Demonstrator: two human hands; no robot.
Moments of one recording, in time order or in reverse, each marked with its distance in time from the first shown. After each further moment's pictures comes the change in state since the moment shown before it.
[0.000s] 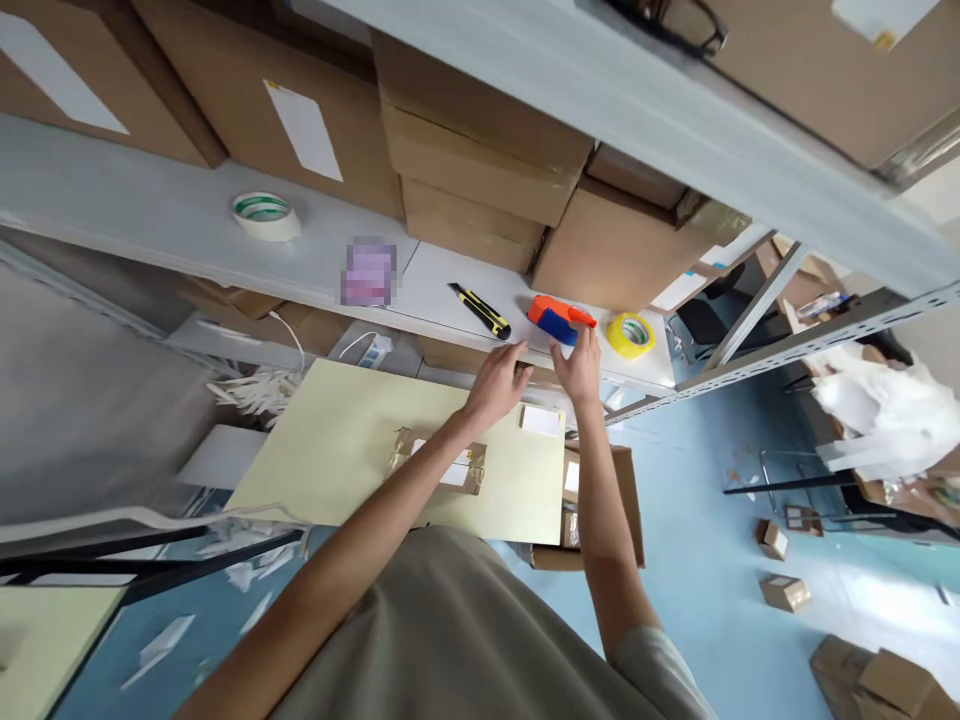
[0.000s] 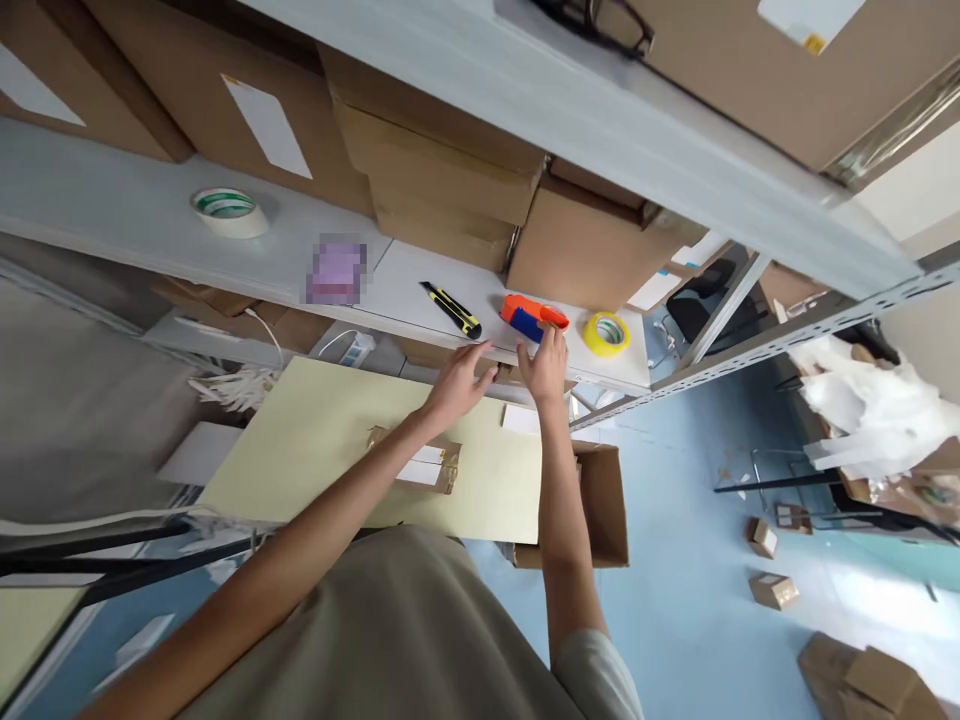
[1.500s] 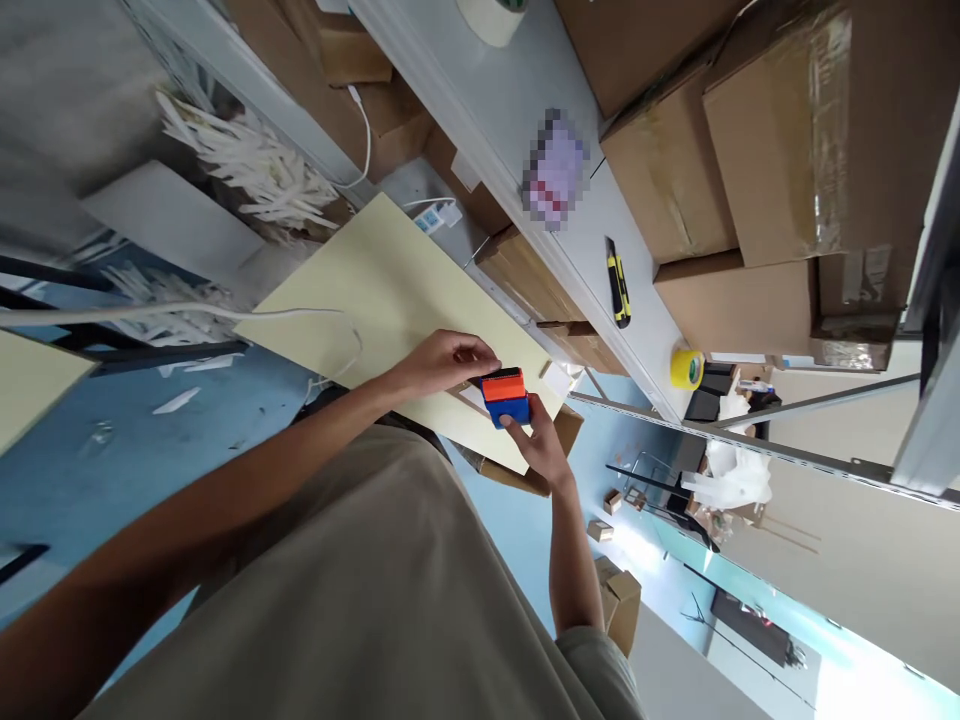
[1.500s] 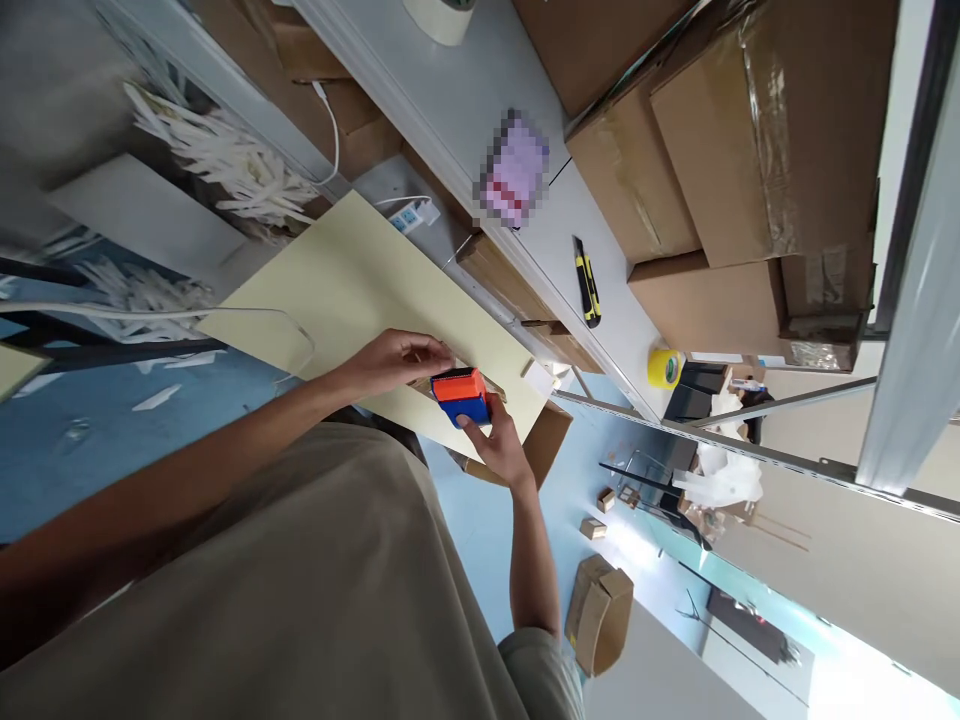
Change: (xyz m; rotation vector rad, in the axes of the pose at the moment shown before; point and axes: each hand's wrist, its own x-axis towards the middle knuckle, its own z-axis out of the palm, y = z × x) left_hand -0.175 -0.102 -0.191 -0.909 -0.105 -0.685; right_hand -0.178 -0.202 0.019 0.296 -0.916 0.235
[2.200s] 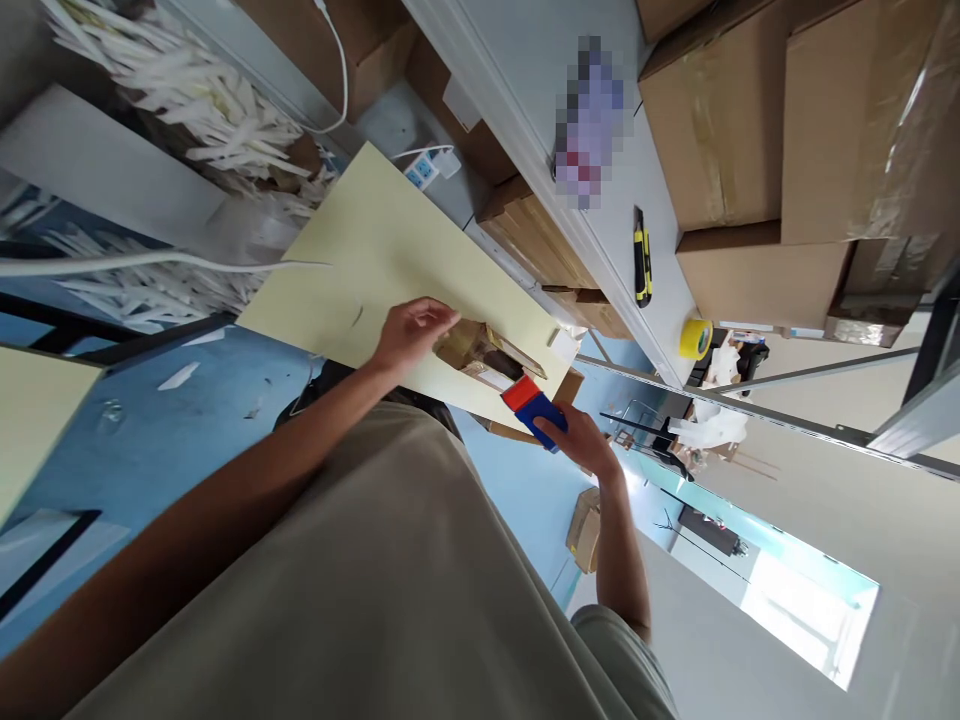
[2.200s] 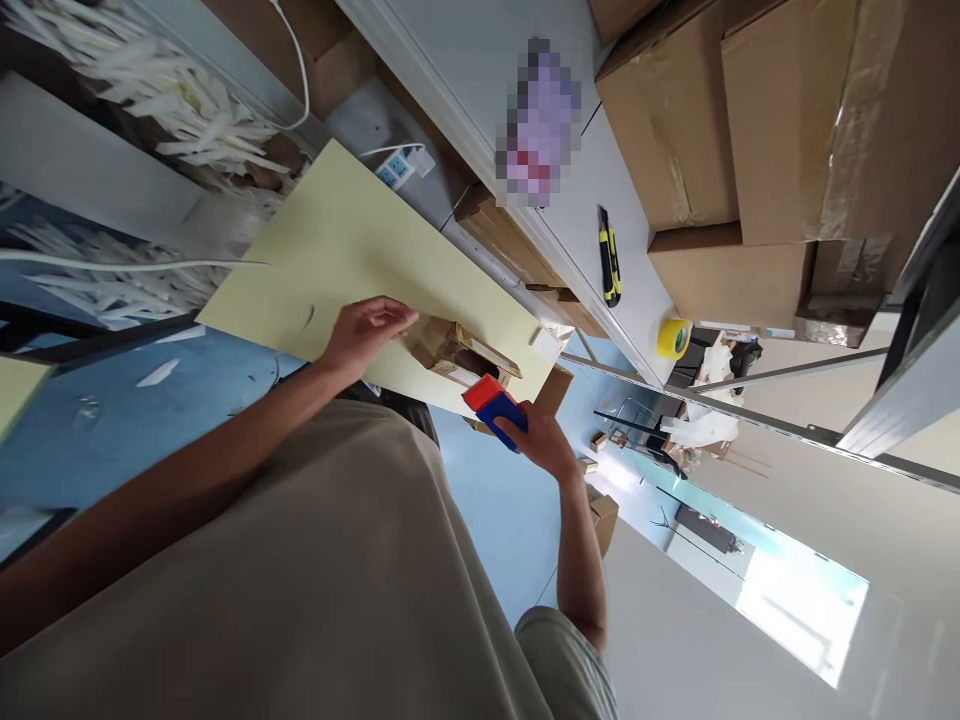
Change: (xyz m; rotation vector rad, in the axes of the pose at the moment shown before) left_hand 0.010 -0.086 -0.043 -0.170 0.327 -0.132; right_hand -0.015 -0.049 -0.031 -0.458 -0.172 0.443
